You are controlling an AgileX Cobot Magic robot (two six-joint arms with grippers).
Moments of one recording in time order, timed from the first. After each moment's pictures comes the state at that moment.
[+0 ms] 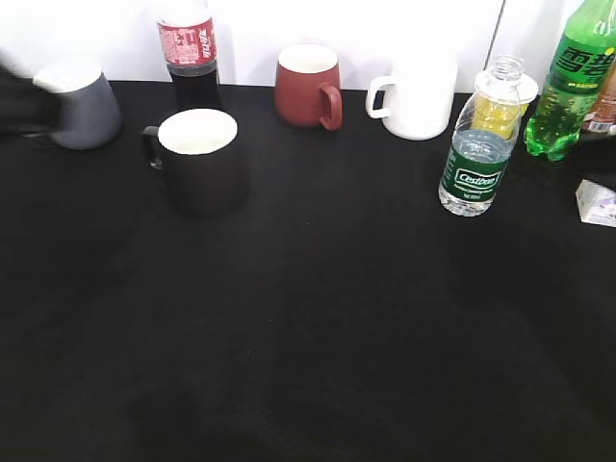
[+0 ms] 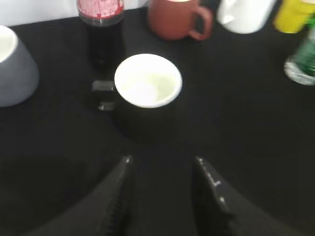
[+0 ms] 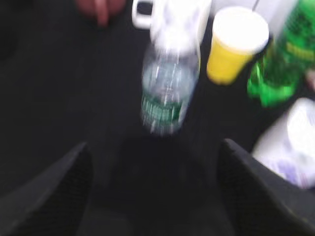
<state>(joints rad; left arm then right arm) -0.55 0.96 -0.83 0.14 0.59 -0.29 0.31 0.92 -0.65 0.07 0.37 -0.14</state>
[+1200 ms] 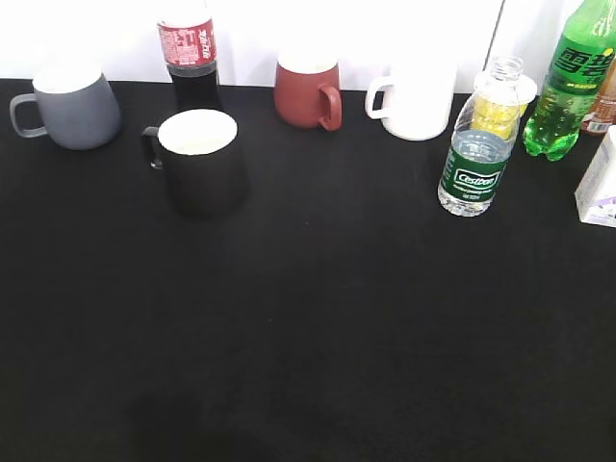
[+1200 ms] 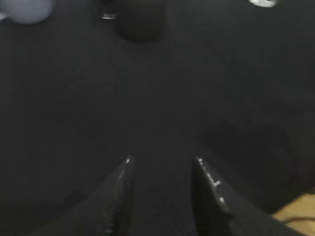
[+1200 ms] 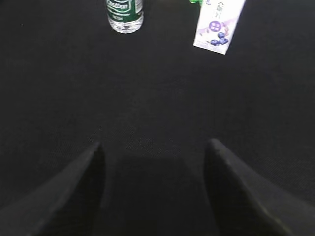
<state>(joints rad) -0.50 0.11 -0.52 0.00 1.06 -0.11 0.29 0.06 -0.50 -0.08 1.04 0.09</state>
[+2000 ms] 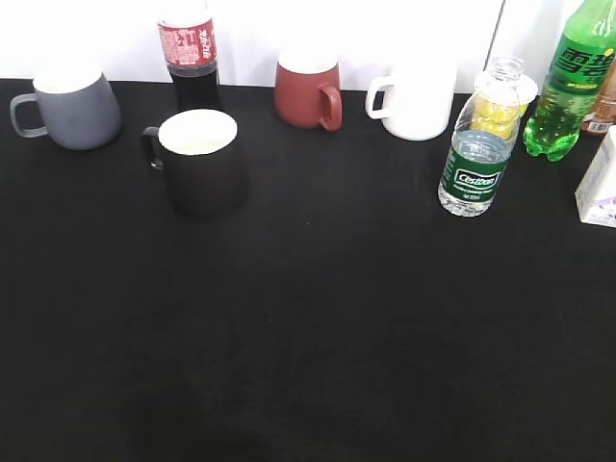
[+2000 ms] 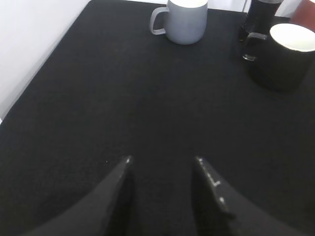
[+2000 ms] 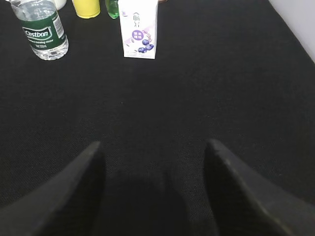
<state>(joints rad) 0.02 -0.01 -0.52 0.00 1.06 -0.11 -0.01 -0.01 -0.50 -0.07 1.04 0.09</state>
